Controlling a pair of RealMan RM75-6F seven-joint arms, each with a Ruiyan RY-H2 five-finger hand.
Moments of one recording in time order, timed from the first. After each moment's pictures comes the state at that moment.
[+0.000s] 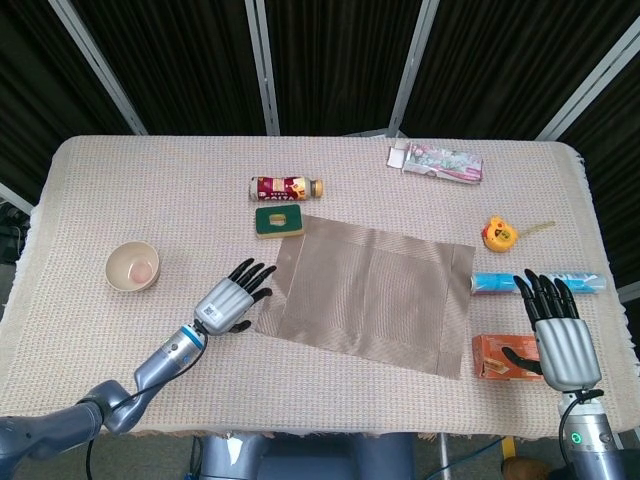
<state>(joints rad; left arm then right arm) -0.67 -1.79 -0.04 -0.97 1.69 1.05 0.02 0.18 -1.19 0.03 -1.68 -1.48 1.52 -0.18</state>
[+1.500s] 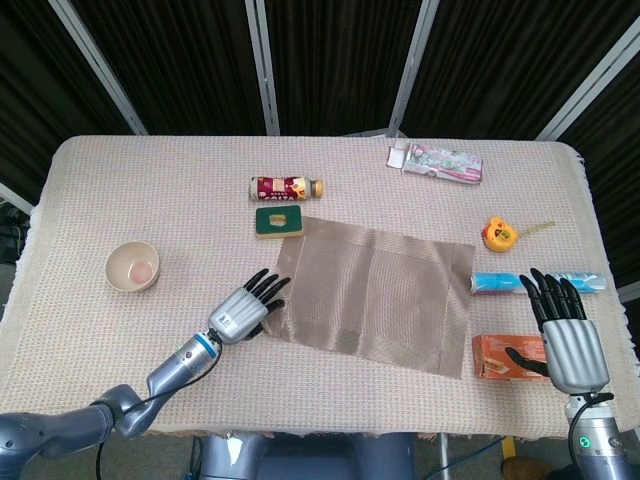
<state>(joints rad) -0.70 -1.82 0.00 -1.00 1.64 1.03 0.12 0.14 -1.16 0.06 -1.70 -1.51 1.52 -0.13</state>
